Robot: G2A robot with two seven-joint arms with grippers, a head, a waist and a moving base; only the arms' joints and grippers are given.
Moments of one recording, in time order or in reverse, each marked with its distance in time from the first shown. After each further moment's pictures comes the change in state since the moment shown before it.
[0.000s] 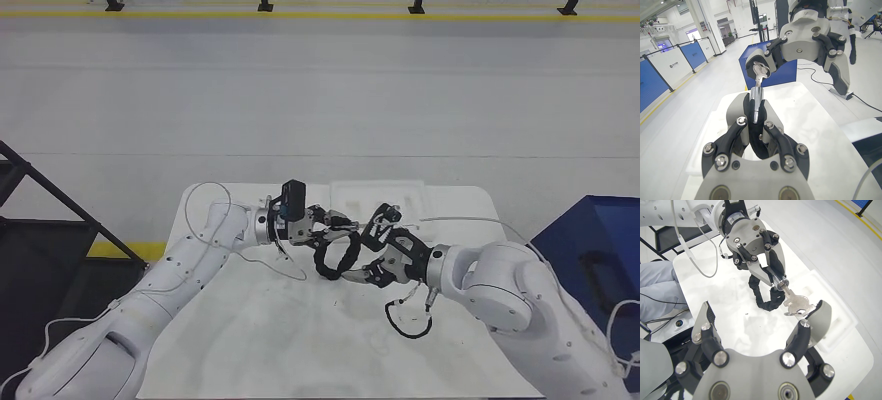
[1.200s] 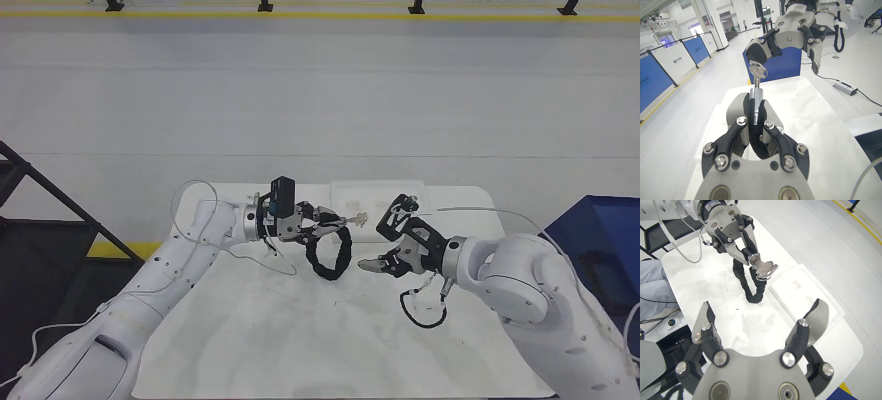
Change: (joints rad) left arm 0.019 0.036 -0.067 -0.023 0.021 -0.026 -0.043; right arm -0.017 0.012 0.085 0.022 -0.005 -0.046 0.021
